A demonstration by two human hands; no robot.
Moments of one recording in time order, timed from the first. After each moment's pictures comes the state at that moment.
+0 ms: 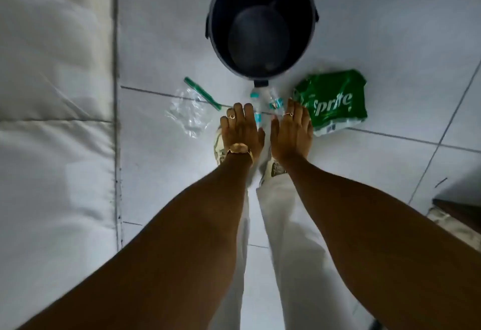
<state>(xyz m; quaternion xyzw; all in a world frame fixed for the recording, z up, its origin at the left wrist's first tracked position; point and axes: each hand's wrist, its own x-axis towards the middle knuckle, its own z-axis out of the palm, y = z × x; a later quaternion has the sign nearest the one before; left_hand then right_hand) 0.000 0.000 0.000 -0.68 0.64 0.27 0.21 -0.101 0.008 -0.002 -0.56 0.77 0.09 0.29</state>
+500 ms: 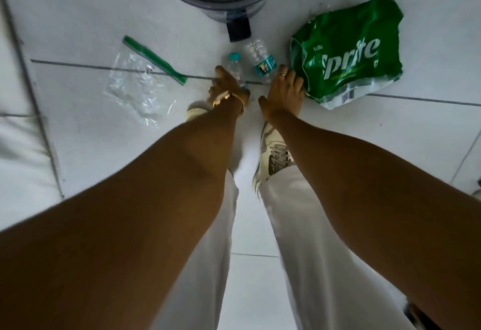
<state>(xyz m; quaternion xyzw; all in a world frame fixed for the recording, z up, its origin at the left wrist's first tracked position) -0.023 -0.007 -0.218 -0.79 0.39 0.46 0.15 -0.119 0.025 -0.216 -0.51 0.79 0.18 0.29</state>
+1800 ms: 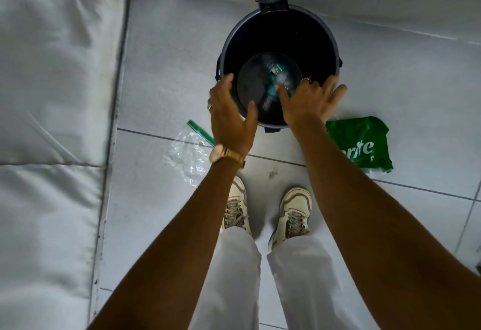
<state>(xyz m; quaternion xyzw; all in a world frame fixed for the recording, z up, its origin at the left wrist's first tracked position) 0.045 -0.104 -0.063 -0.73 0.52 0.28 -0.33 -0.083 -0.149 -0.057 -0.56 0.79 0.18 0.14</state>
